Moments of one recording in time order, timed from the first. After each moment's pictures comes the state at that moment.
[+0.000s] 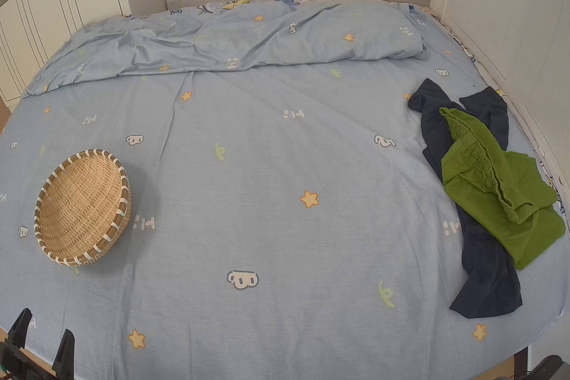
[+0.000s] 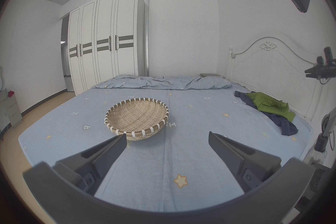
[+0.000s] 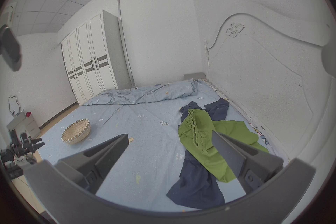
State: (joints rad) left arm 0.00 0.02 -0.02 0.00 0.01 -0.02; right arm 0.10 0.49 -0.53 0.10 0.05 0.05
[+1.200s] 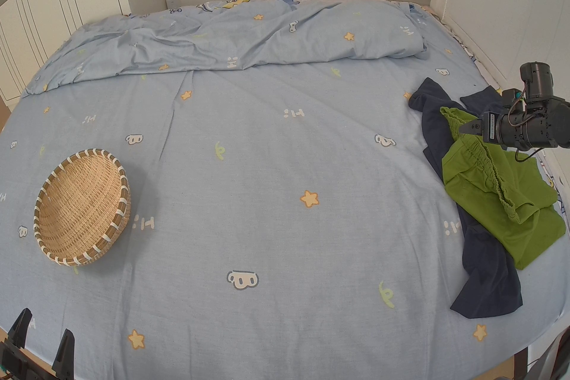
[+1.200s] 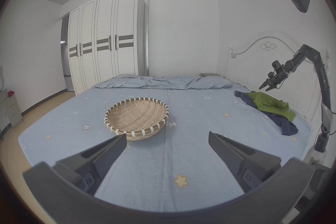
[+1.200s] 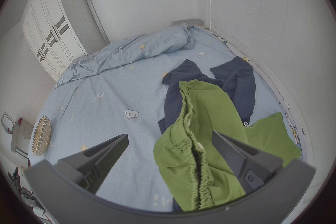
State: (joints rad) left arm 0.00 0.02 -0.02 0.00 0.01 -0.02; right arm -0.06 1.83 -1.35 0.07 0.15 0.04
